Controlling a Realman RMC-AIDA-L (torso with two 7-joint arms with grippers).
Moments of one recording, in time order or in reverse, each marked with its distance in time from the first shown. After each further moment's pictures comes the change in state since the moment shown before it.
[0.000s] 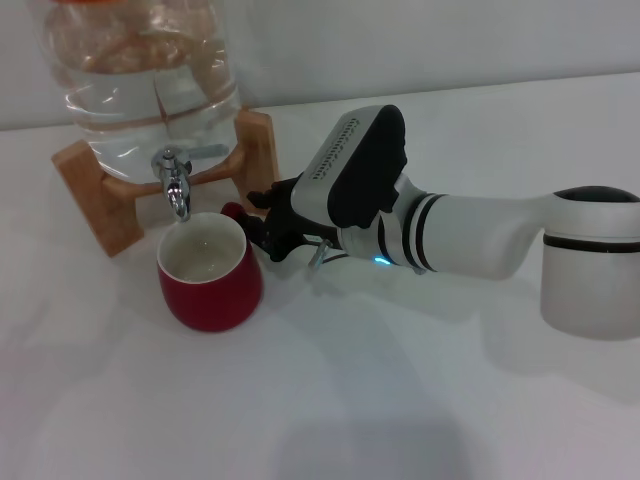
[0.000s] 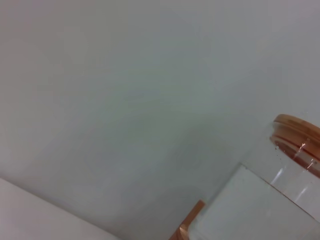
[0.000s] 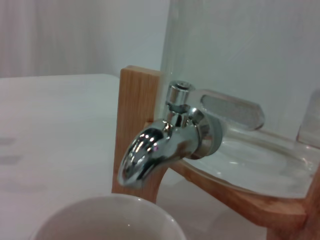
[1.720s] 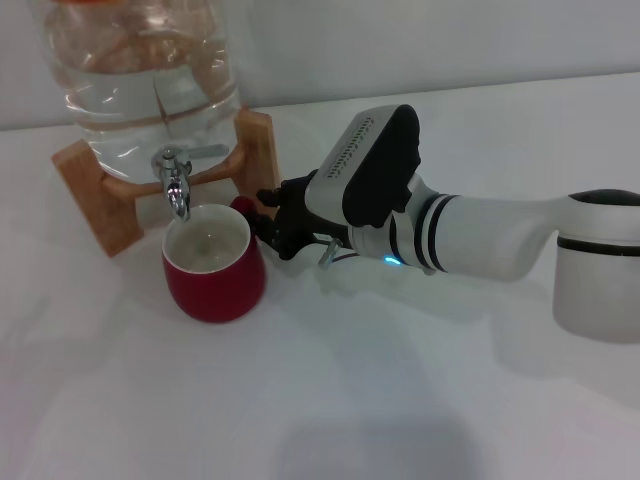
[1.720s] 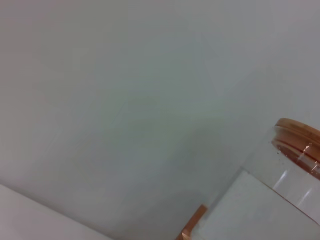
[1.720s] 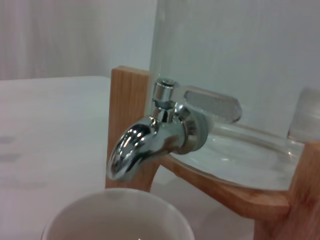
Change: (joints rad) left arm -0.009 0.008 0.000 0.000 -0.004 0.008 0.000; right arm -0.031 -0.012 0.015 0.019 -0.012 0.011 -0.001
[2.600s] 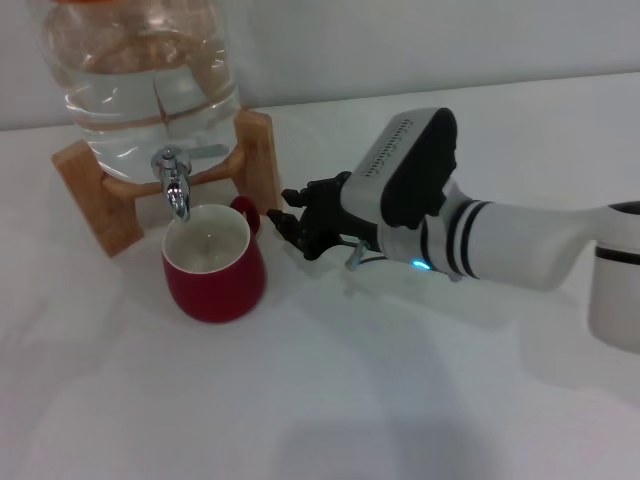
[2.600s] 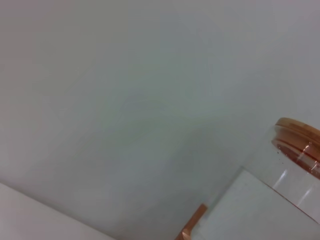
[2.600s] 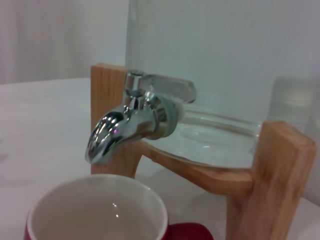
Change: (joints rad) left arm 0.003 0.000 0.000 0.000 0.000 -0.002 0.000; right arm -0.084 -0.043 0.006 0.077 -0.001 0.001 0.008
